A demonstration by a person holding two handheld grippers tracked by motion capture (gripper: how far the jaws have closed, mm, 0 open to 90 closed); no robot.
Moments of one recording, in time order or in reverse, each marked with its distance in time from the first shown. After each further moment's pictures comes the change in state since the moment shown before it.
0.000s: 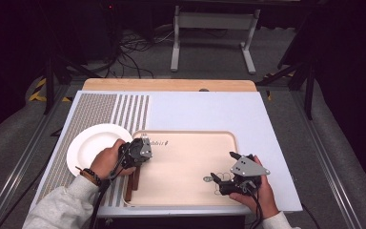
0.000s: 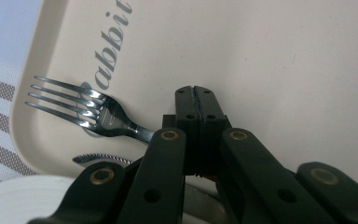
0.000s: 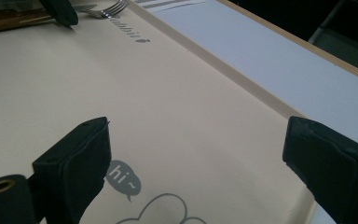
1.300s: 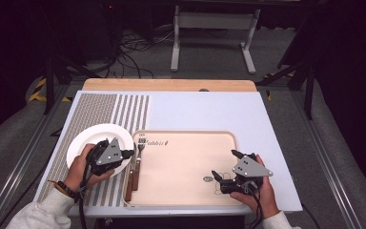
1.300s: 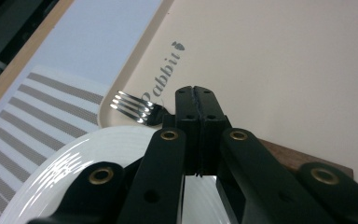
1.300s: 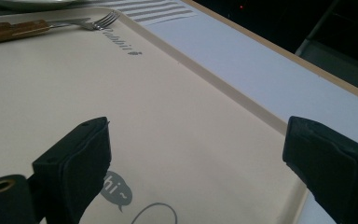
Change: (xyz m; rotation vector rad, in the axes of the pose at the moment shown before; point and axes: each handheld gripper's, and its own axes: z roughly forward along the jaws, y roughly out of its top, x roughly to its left) left arm -0.015 -0.059 -0.065 -0.375 0.147 -0.081; right arm -0.001 0.002 -0.004 -0.043 -0.034 -0.003
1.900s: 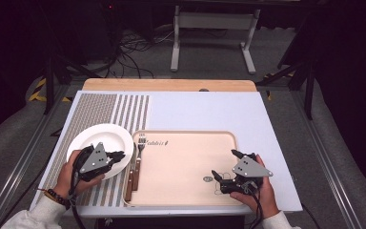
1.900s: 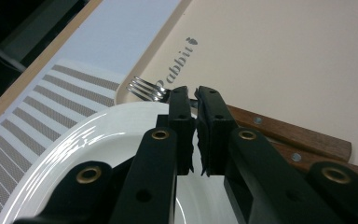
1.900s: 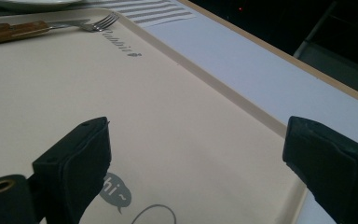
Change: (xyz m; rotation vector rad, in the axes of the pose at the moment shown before) left arm -0.005 -0.027 -0.017 -0.072 0.061 -0.036; right arm 0.000 0.001 0.000 -0.004 -0.006 -0.008
